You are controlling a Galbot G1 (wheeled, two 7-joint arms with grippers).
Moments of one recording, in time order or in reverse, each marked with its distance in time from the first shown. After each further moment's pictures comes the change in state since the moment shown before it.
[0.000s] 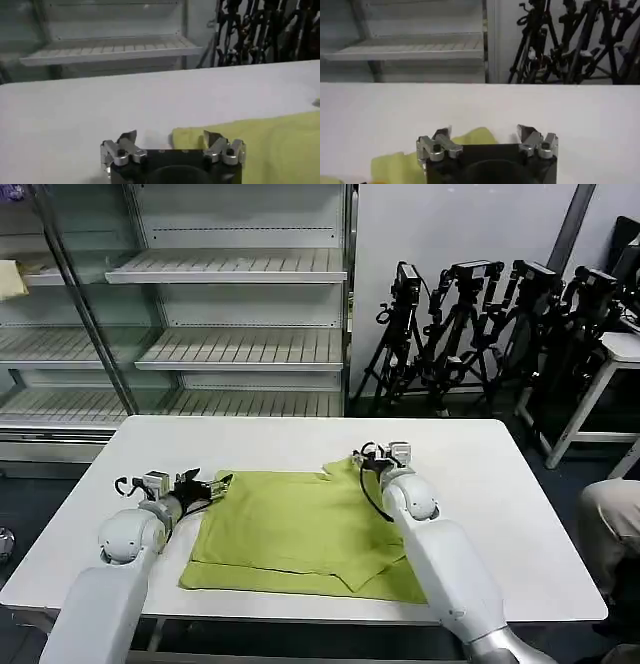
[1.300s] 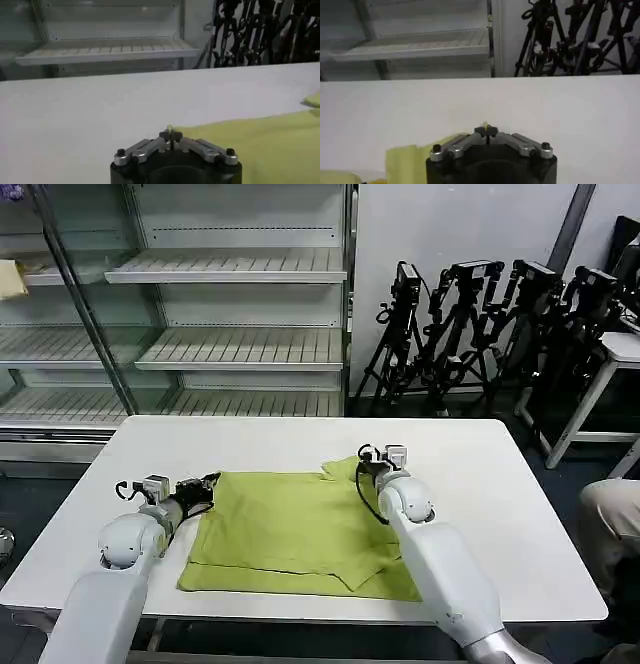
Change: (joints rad) left arm 0.049 0.021 0.001 -0.048 -0.055 -0.033 -0.023; right arm -0.048 -0.024 -0.005 0.087 0.042 -0.004 0.008
